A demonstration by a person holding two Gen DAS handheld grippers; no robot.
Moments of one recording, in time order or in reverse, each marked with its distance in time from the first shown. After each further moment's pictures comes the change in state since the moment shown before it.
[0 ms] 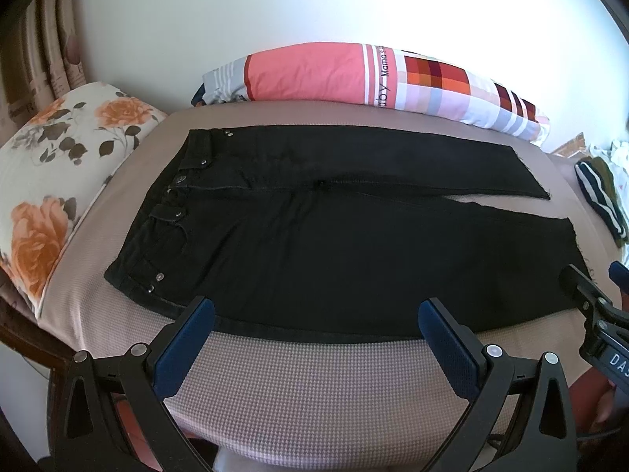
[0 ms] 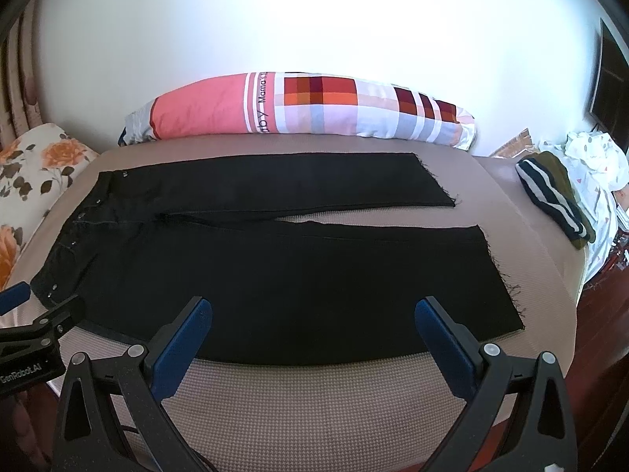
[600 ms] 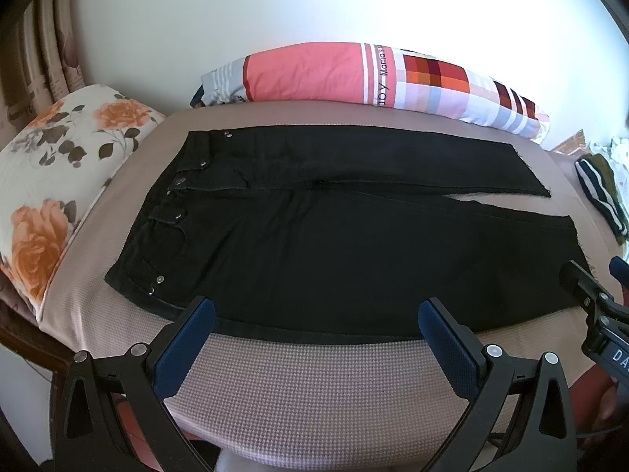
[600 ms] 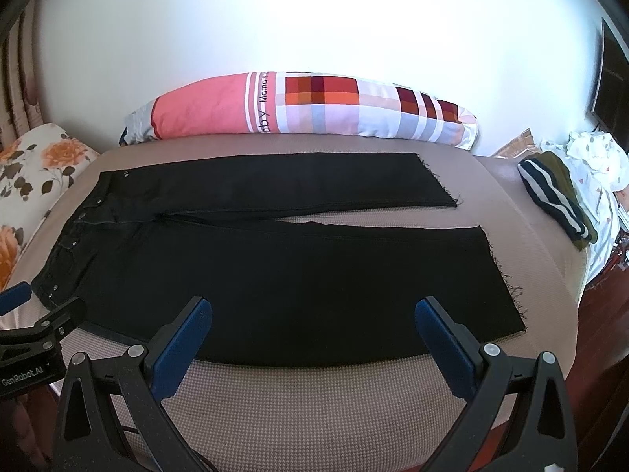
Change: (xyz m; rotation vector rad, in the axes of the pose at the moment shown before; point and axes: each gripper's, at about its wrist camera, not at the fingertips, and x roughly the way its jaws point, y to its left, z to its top) left arm 0.000 -0.001 0.001 -0.002 0.000 0.004; right arm 0.001 -0.001 0.004 -0.003 0.002 0.006
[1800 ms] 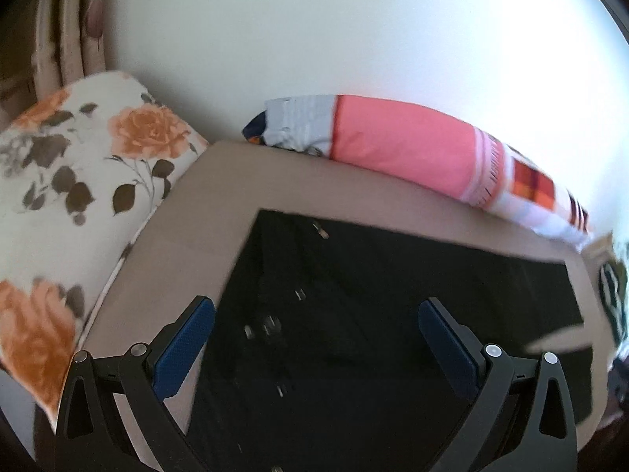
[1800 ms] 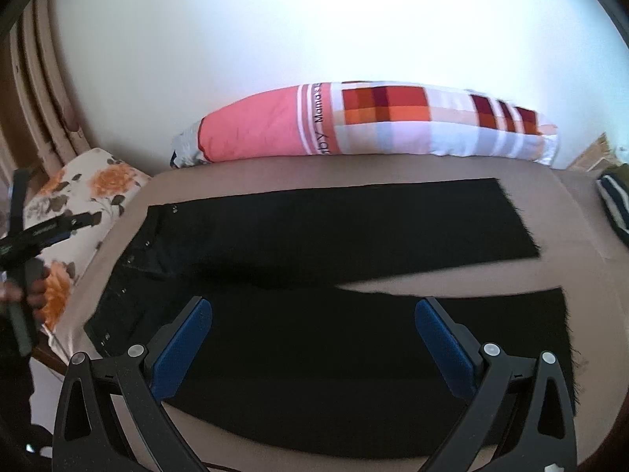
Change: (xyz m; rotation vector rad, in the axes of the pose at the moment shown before) left arm 0.101 0.208 0.189 -0.200 -0.026 -0.043; right arm 0.066 -0.003 0.104 0.012 0.053 0.309
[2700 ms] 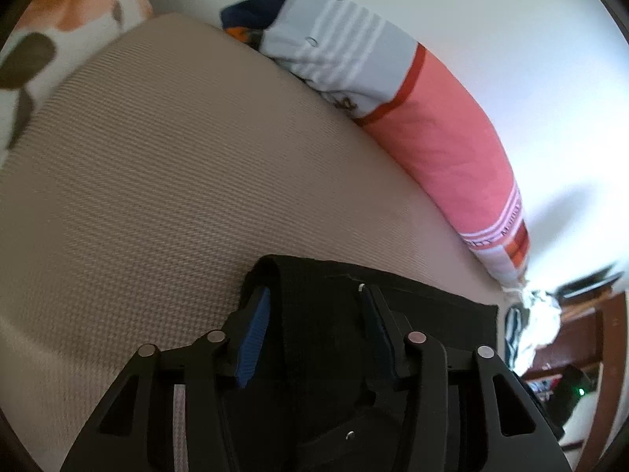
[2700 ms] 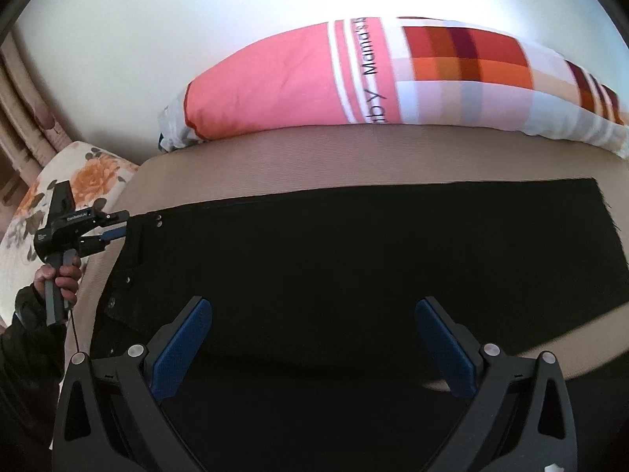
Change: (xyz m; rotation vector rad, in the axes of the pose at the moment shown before) left arm 0.226 0.118 0.068 -0.249 0.342 -0.482; right arm 0.172 0.046 0.071 0.030 0.171 0.073
